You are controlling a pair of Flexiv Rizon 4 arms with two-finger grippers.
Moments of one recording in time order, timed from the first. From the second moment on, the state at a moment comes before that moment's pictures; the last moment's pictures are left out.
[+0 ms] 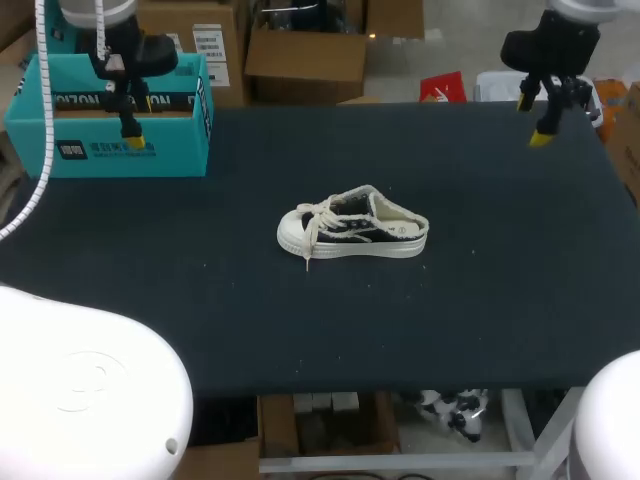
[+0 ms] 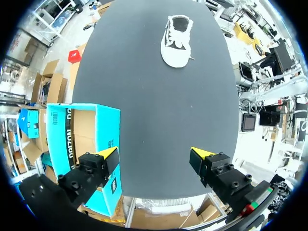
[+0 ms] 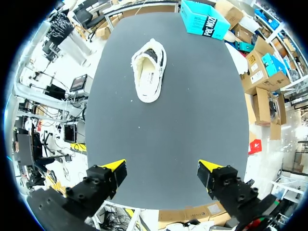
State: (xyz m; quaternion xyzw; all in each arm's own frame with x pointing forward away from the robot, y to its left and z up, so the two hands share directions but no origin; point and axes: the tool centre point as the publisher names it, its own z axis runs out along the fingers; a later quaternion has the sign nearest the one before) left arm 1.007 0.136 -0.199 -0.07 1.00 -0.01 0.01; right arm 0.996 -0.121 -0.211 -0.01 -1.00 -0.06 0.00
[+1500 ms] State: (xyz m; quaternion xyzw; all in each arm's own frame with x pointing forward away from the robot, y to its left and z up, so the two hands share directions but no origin) left arm 0.957 0.021 -0.225 -0.56 0.82 -0.07 0.06; right arm 0.945 0.003 -0.347 -0.08 -0.95 -0.29 0.00
